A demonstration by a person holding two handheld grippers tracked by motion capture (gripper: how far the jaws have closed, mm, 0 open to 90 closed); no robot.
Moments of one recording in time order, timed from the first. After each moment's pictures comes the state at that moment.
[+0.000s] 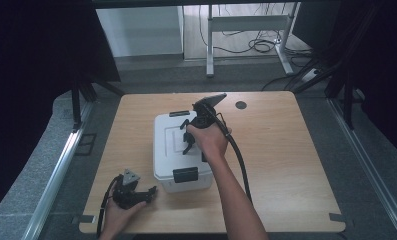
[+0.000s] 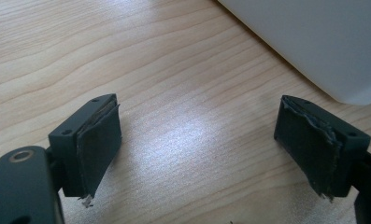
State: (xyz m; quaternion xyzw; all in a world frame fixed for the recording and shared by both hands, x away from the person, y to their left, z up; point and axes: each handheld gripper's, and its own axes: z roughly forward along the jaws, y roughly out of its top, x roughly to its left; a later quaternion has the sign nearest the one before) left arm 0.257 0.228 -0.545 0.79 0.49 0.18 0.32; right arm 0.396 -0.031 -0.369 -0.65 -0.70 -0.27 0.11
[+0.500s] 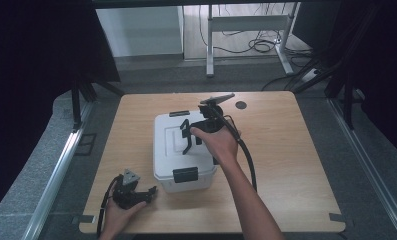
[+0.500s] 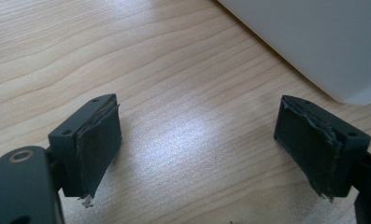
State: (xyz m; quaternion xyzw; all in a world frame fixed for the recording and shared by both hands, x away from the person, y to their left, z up) left arm 0.257 0.228 -0.545 0.79 0.49 0.18 0.32; right arm 0.381 -0.054 -0.362 -0.57 -0.74 -0.36 0.06
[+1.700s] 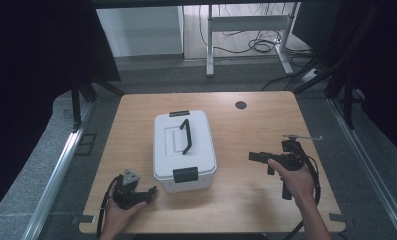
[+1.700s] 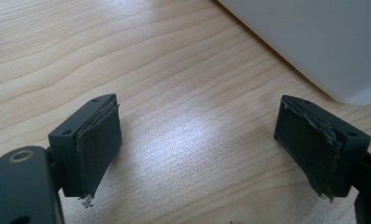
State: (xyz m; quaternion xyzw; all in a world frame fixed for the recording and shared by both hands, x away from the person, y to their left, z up) left arm 0.257 0.228 -0.545 0.79 0.49 0.18 0.32; right arm 0.312 -0.256 -0.433 -0.57 -0.67 -0.47 0.03
